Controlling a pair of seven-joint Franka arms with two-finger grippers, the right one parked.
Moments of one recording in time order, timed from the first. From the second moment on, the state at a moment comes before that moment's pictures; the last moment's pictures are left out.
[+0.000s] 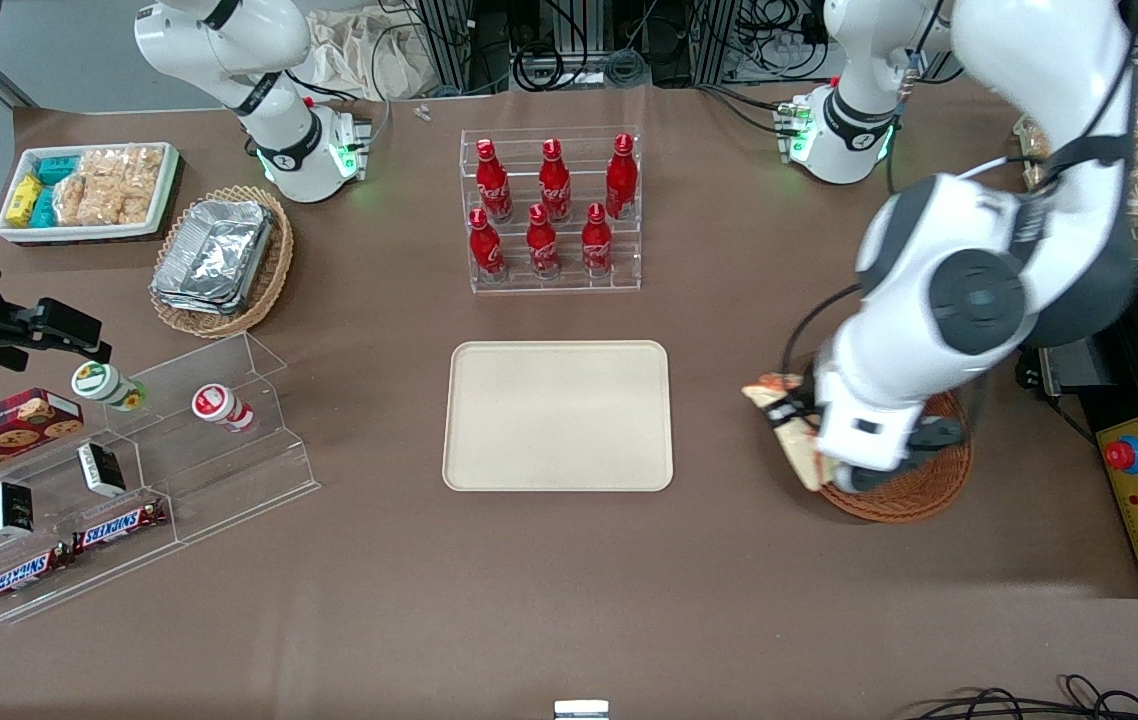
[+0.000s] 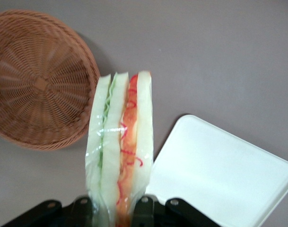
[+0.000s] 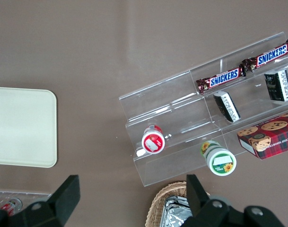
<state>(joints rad) -0.19 0.50 -0.29 -1.29 0.06 1.70 -0.88</state>
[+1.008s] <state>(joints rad) -0.44 0.76 -0.29 -1.44 0.20 2.05 -0.75</state>
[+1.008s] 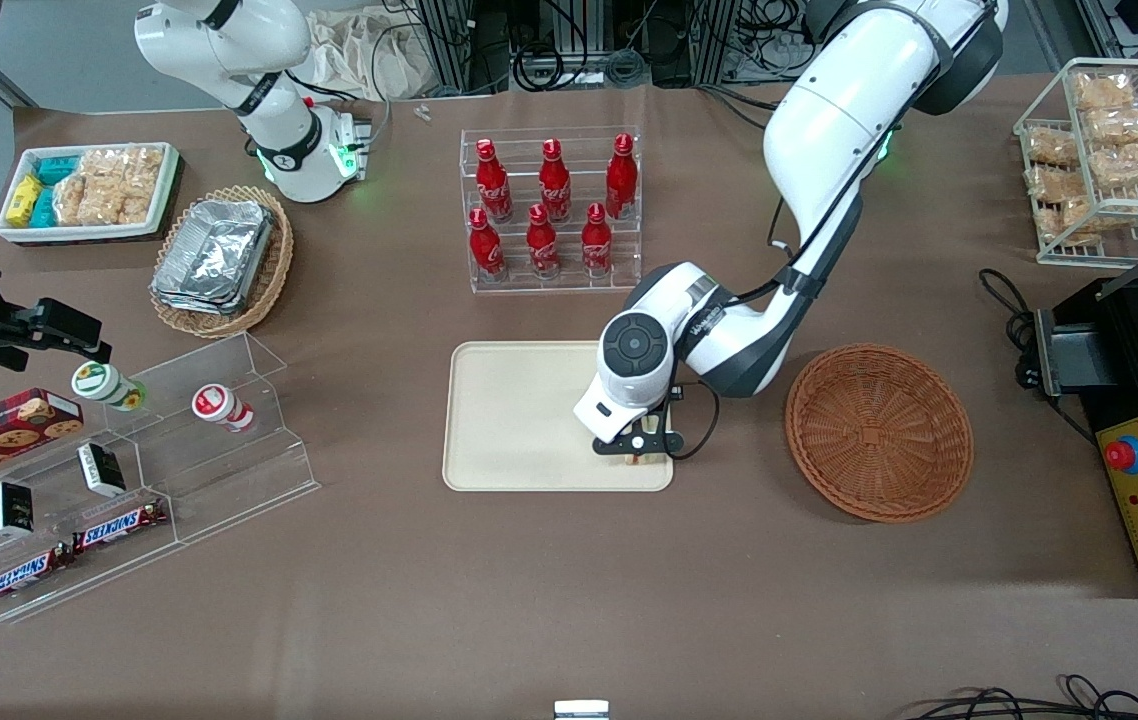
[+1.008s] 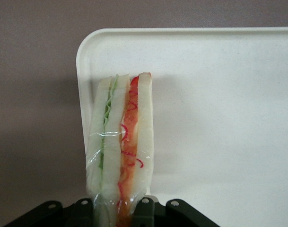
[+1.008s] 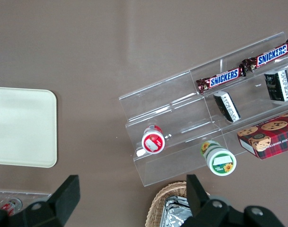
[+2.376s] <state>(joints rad) -0.39 0.68 -0.28 -1.42 0.20 2.05 -0.79</state>
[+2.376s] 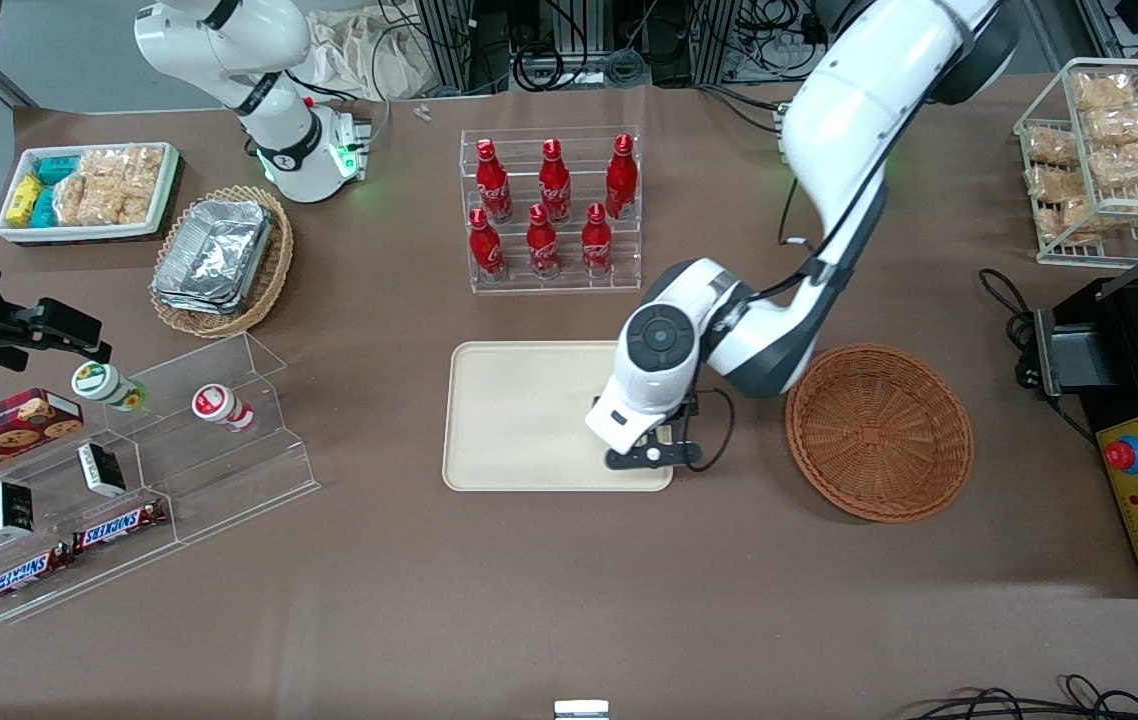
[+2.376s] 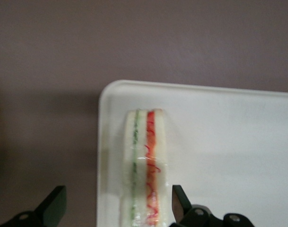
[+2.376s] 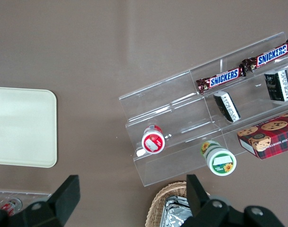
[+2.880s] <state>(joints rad) -0.23 0.42 -0.28 -1.51 0.15 1.92 -0.72</state>
